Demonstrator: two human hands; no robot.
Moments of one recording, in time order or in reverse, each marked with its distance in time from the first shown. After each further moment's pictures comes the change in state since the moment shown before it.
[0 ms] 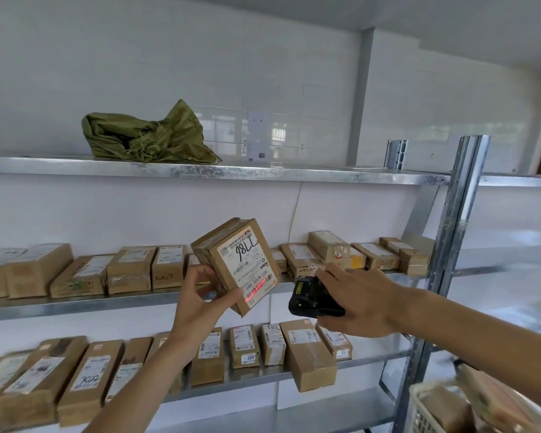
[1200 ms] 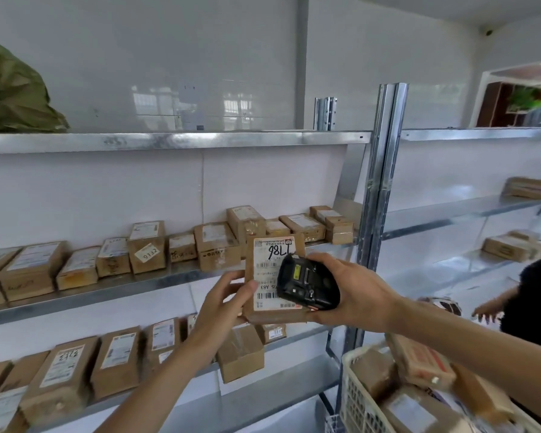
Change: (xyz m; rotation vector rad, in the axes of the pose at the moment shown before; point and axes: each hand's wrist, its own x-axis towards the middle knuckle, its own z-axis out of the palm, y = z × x) left_hand -0.029 -0.039 0.285 -0.067 -0.427 -0.225; right_hand -0.108 0.202 0.134 0.536 0.181 0.214
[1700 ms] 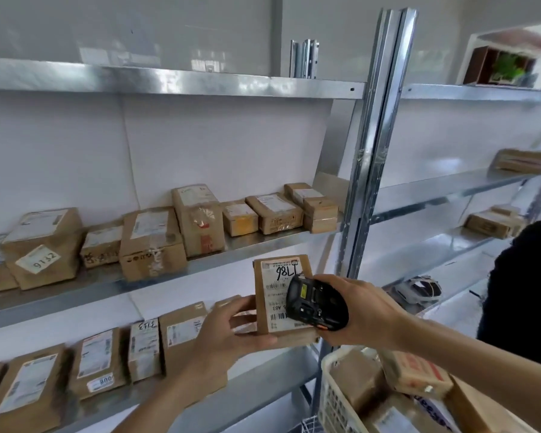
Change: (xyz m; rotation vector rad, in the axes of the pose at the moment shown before) left_hand 0.138 -0.120 0.075 0.156 -0.236 -0.060; right_hand 0.053 0.173 0.074 -0.016 -0.132 0.204
